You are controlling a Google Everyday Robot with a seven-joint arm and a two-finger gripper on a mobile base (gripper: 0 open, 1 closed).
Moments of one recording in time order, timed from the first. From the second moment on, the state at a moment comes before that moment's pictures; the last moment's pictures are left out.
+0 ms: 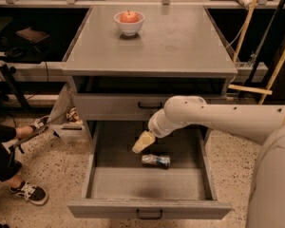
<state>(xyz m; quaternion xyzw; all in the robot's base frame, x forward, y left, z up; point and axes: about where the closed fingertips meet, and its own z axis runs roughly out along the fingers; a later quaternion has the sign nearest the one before) 0.643 -0.027 0.577 -0.48 0.82 0.11 0.27</state>
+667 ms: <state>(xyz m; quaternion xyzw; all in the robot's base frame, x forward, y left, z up) 0.643 -0.025 0.571 -0.48 0.82 0.11 0.27</state>
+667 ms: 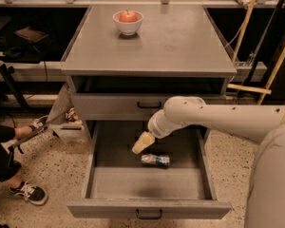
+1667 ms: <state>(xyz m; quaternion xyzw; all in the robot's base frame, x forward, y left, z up) 0.653 -0.030 0.513 -0.45 0.84 0.16 0.25</state>
